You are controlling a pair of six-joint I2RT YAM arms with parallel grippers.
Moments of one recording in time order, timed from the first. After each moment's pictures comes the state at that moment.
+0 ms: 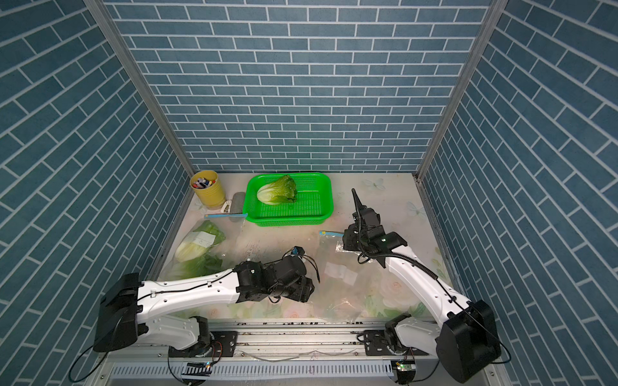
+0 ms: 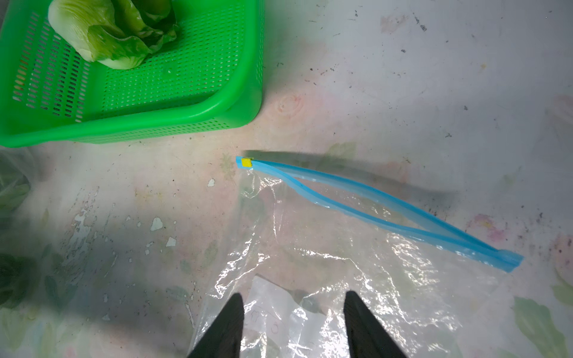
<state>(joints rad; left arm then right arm) -1.22 1.39 0.94 -0.56 -0.07 -0.87 0.50 1.19 0.90 -0.59 0.00 0.45</state>
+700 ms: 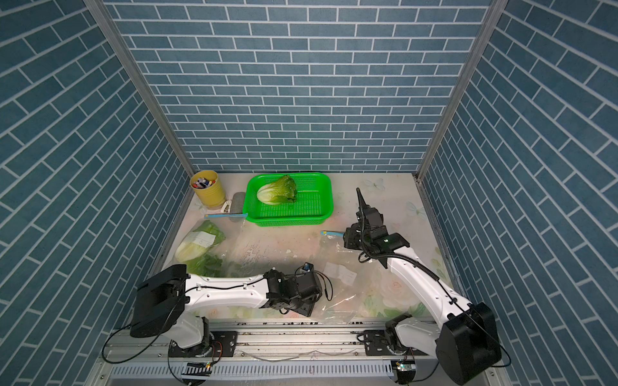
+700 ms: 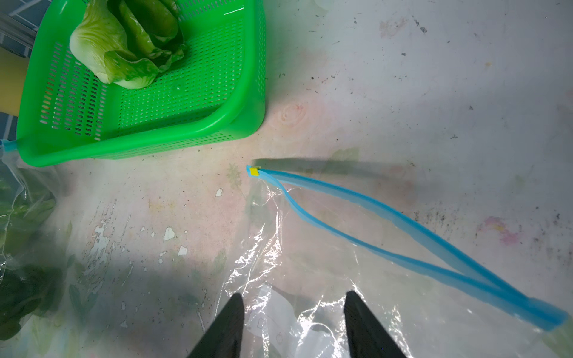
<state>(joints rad) -1.28 1.63 0.96 -0.60 -0.12 -0.87 0.47 1.18 0.88 -0.55 -0.04 0.48</state>
